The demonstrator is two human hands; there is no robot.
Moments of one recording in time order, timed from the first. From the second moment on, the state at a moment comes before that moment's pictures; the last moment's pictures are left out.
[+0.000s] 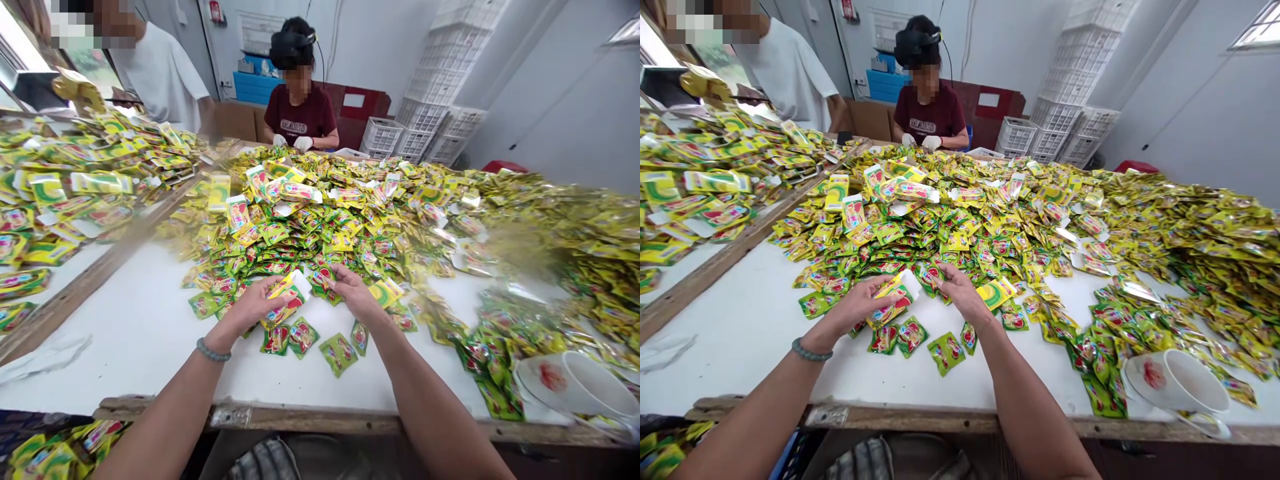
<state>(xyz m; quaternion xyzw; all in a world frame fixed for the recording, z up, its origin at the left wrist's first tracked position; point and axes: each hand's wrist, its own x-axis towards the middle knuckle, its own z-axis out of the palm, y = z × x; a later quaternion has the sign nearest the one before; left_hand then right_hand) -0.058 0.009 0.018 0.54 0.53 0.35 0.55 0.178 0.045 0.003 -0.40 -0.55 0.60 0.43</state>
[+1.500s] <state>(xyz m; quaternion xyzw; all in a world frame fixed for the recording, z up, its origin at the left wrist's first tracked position) -0.043 0.007 0.009 0.46 0.44 0.33 0.69 0.172 0.049 0.014 -0.43 -0.70 0.46 0.32</state>
